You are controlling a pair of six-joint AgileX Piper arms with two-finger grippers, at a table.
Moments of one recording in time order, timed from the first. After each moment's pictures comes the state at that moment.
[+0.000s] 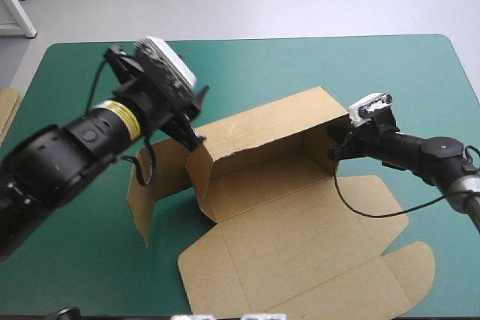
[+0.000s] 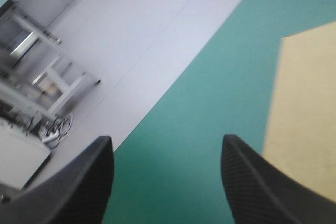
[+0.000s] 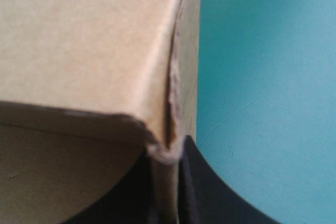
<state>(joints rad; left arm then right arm) -0.91 1.19 -1.52 0.55 0.84 0.09 0.00 1.43 -0.83 1.36 0.60 -1.52</state>
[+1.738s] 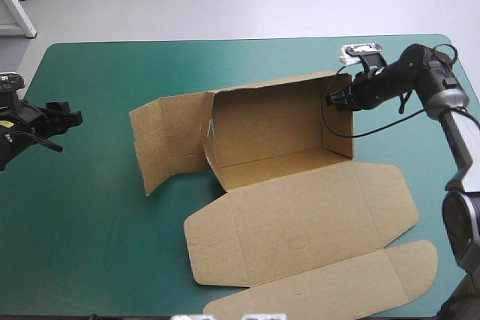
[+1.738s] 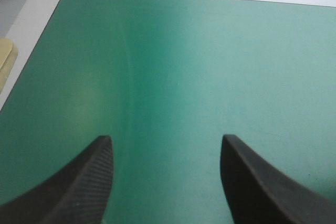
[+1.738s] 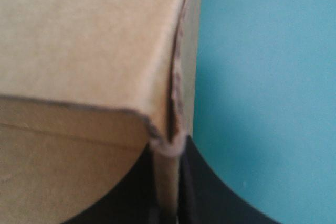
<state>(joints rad) 0.31 1.12 -1.08 -0.37 0.63 0.40 0.05 1.79 -1.63 0.44 1.05 -0.41</state>
